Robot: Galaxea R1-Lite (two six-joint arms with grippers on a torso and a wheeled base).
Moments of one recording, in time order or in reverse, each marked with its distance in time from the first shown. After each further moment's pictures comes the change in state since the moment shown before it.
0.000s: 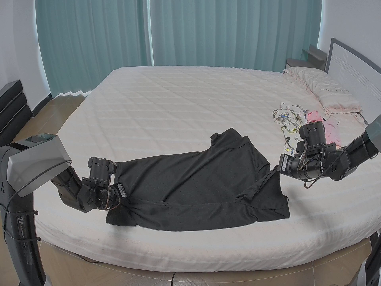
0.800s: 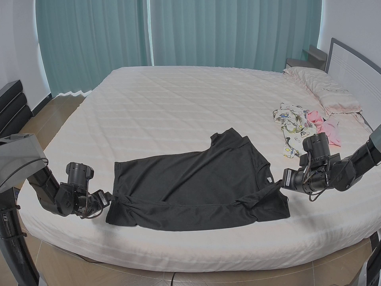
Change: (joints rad) left arm 0.112 -0.123 0.184 0.029 -0.119 -0.051; right arm 0.006 -0.049 0.137 0.004 0.010 -0.020
